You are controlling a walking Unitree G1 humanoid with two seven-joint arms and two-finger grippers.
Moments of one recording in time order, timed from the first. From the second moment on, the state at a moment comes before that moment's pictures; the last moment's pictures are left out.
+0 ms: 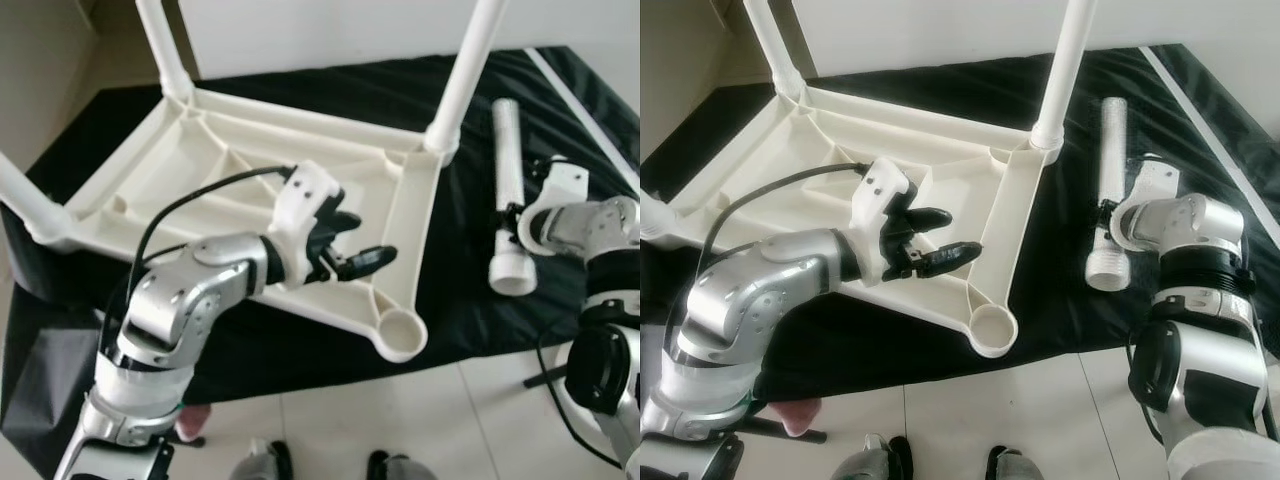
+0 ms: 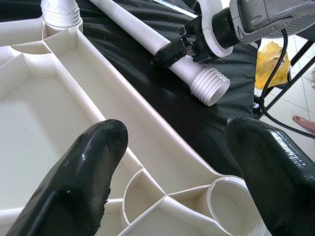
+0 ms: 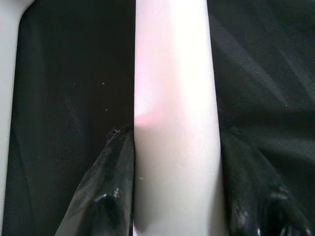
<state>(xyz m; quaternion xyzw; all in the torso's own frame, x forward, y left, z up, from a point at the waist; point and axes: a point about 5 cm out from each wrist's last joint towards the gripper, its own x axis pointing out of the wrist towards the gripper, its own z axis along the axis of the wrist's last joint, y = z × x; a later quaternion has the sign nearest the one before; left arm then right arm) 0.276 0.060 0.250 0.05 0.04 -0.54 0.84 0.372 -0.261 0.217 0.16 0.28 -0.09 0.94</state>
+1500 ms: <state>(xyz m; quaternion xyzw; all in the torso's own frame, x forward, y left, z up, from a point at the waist) 0.331 0.043 0.245 0.07 0.01 -0.43 0.90 0.312 -0.228 0.210 0.15 -0.11 -0.06 0.98</state>
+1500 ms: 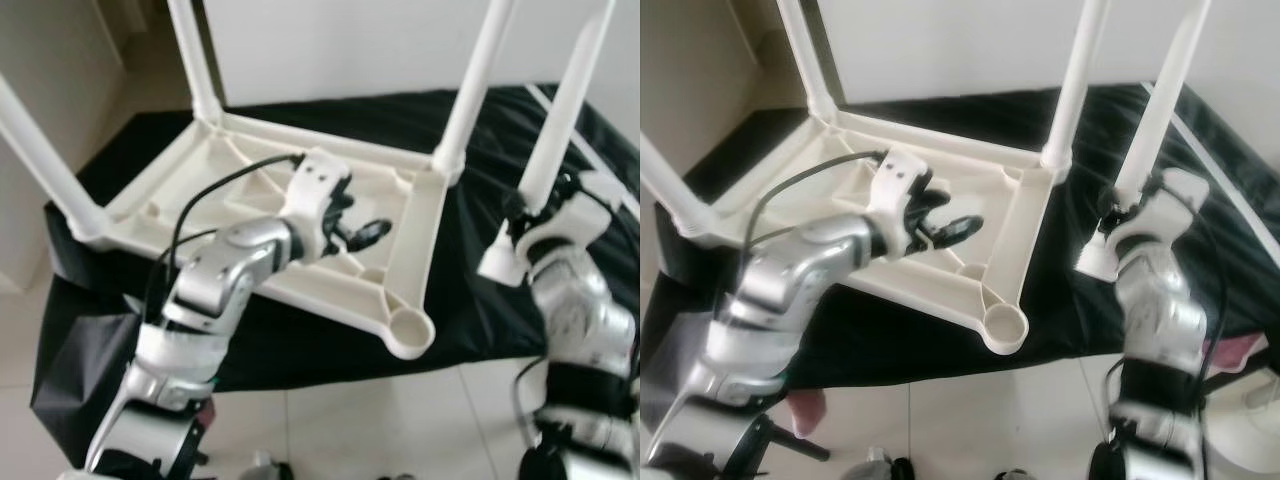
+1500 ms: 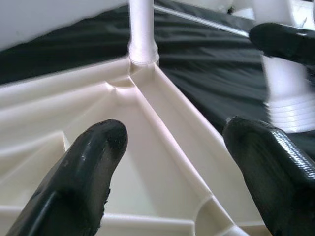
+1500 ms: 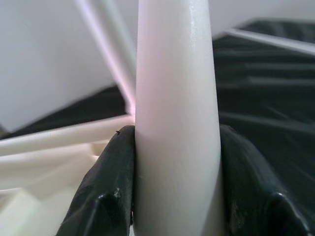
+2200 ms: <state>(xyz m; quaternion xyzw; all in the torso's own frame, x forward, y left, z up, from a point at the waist) 0.366 0.044 0.244 0.07 0.03 -0.37 0.93 0.285 -0.152 0.227 0.13 -0.21 0.15 0.96</state>
